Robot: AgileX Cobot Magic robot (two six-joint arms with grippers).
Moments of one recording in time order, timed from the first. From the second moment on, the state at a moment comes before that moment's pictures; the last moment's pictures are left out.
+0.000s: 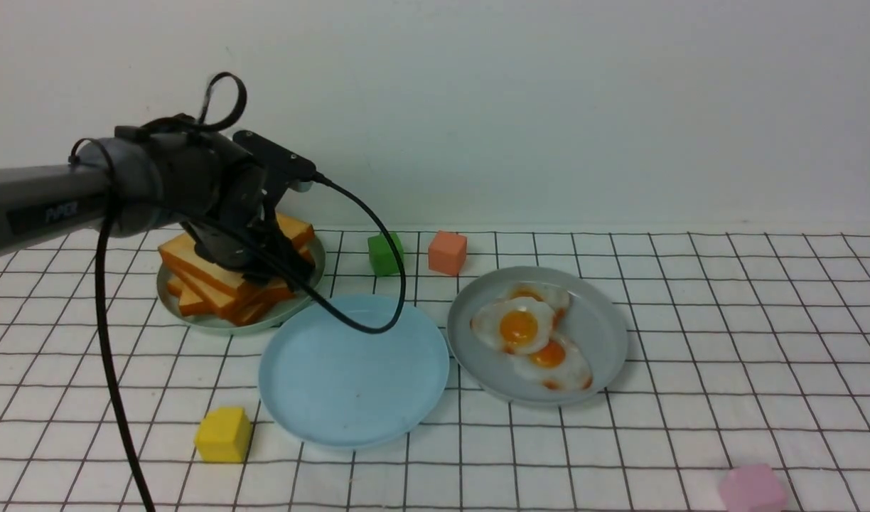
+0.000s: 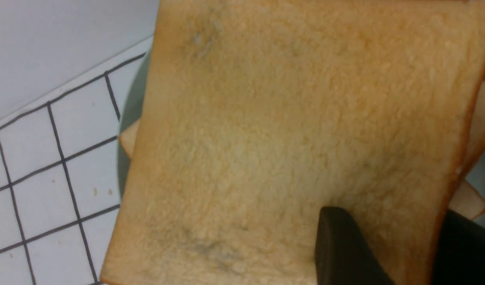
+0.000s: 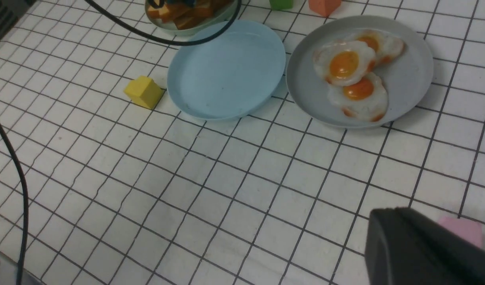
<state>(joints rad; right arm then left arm) 0.24 0.65 -0.86 0.43 0.97 -0.21 -0.26 2.05 -1.52 0.41 0.57 -0.13</state>
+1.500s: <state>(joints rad) 0.24 0.65 -0.86 0.40 1.00 -0.24 -0.65 1.78 -1.22 0.46 0.65 -0.18</state>
